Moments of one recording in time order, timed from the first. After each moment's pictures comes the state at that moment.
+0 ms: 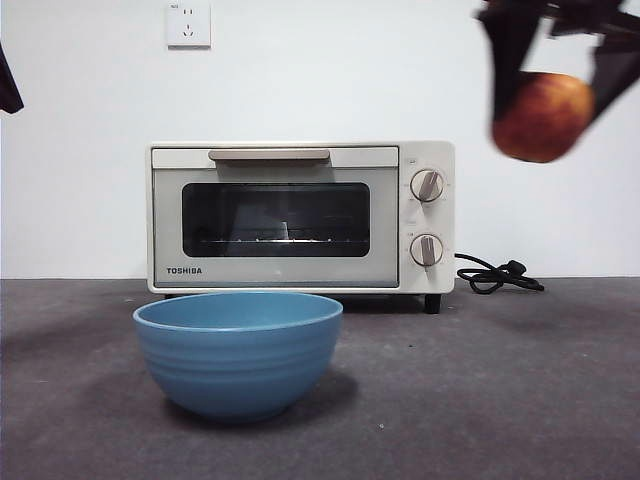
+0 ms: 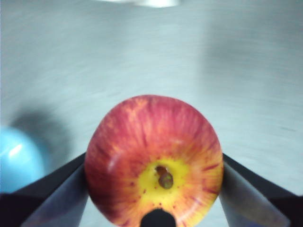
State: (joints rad) left arm -0.09 1.06 1.04 -0.85 0.32 -0.09; right arm 0.35 1.56 1.57 -1.17 -0.10 0.12
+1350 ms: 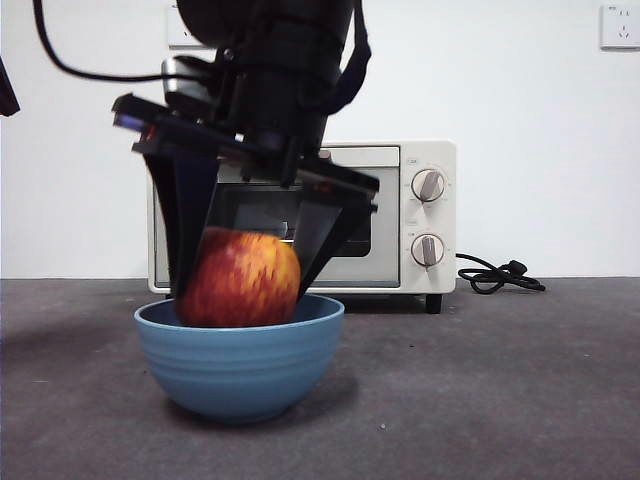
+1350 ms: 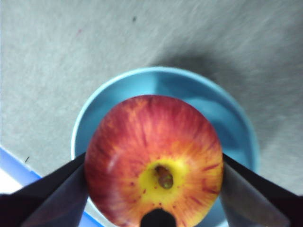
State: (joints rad) left arm -0.09 1.06 1.04 -0.87 0.32 -0.09; right arm 0.93 1.95 1.57 -0.95 -0.10 0.24
